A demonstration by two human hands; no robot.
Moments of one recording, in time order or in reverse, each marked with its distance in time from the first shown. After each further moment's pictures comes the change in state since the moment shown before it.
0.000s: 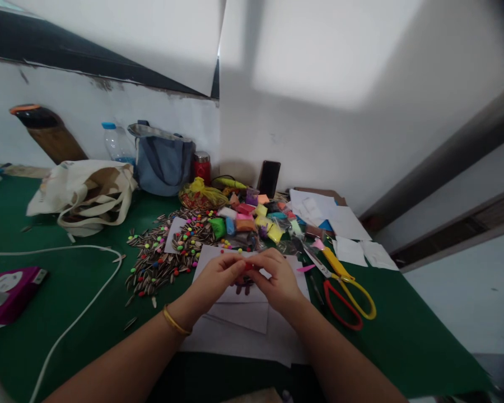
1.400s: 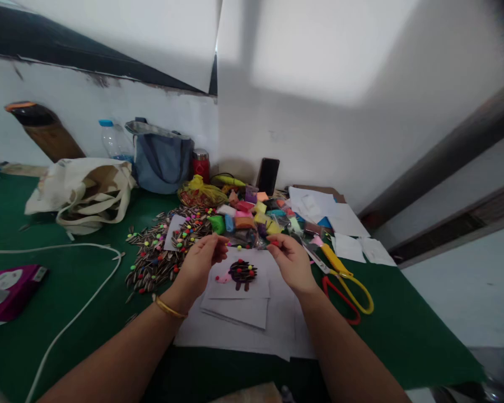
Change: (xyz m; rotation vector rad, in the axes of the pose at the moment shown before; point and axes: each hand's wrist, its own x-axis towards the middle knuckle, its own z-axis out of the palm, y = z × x) left_hand 0.016 -0.006 -0.028 -0.084 0.391 0.035; right_hand 0.005 0.034 -0.020 0.071 0.187 0.292
